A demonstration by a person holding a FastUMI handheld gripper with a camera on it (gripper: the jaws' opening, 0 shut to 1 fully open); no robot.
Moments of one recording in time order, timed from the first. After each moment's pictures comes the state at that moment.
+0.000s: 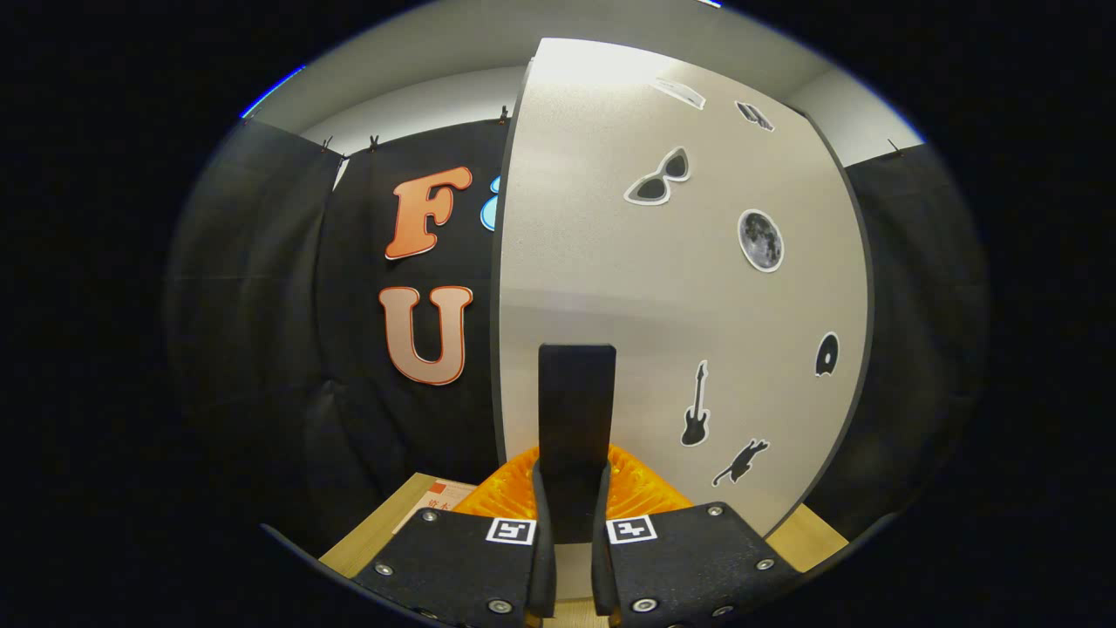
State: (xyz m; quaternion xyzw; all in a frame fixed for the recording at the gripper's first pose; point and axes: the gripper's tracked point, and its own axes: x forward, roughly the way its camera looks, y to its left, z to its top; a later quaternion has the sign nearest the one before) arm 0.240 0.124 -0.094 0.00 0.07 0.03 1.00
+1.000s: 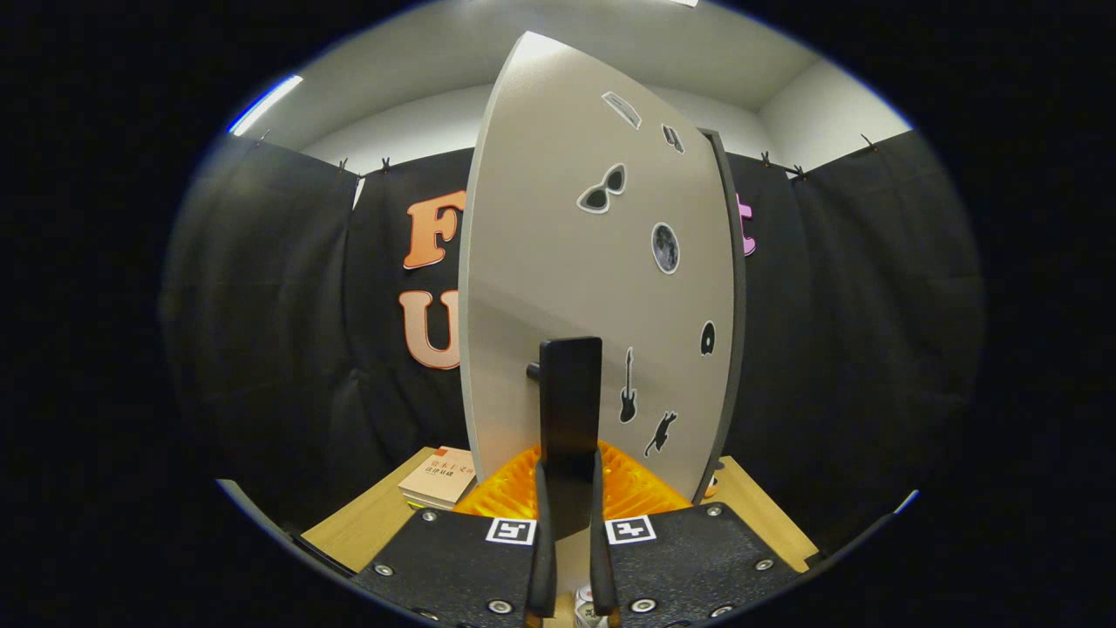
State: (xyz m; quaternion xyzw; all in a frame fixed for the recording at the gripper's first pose) arm 0.159 0.051 -0.086 0.01 0.07 0.07 0.99
